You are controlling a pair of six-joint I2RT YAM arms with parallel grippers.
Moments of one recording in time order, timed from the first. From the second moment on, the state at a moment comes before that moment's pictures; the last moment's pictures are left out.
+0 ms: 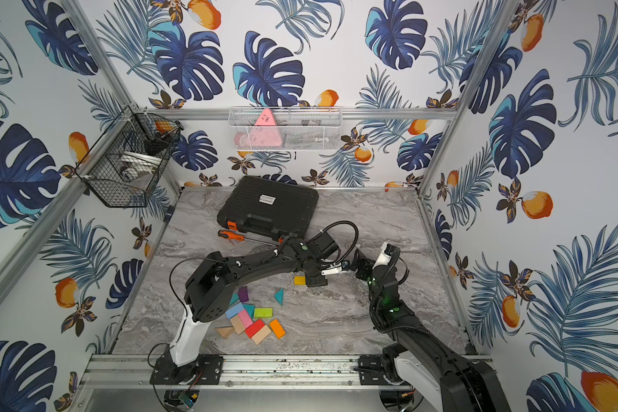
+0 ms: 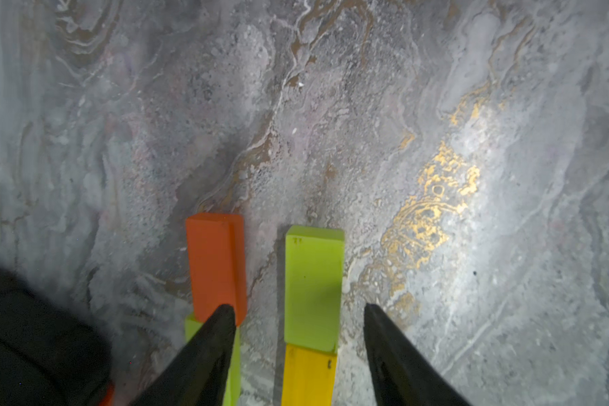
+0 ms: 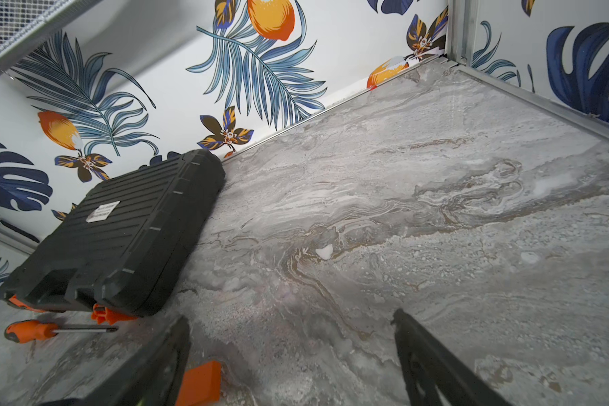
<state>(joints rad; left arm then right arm) -0.89 2.12 1.71 -0.77 -0.05 0.57 0.32 0.94 0.23 0.43 0.30 0.50</state>
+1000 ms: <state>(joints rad) -0.81 0.77 0.93 -0.72 -0.56 -0.12 0.76 1.39 0.79 -0.02 -0.34 0.28</state>
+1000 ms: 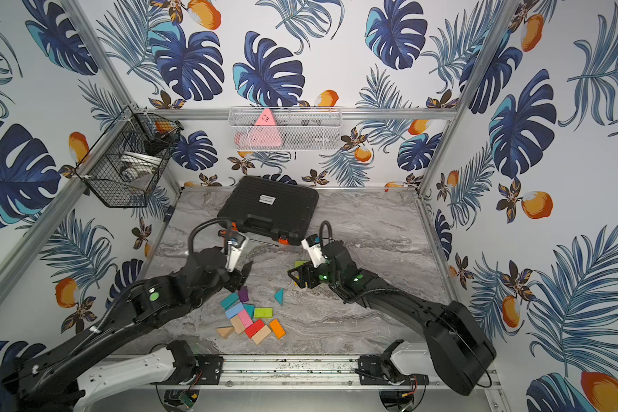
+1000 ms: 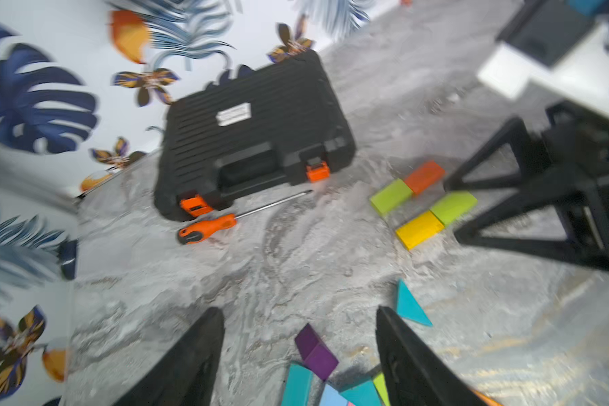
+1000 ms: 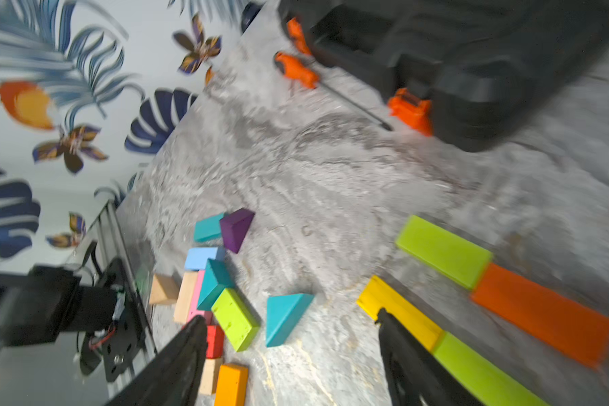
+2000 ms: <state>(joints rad) -0.81 0.51 0.83 -0.75 -0.73 -0.18 1.13 1.89 1.18 -0.46 -0.15 -0.29</state>
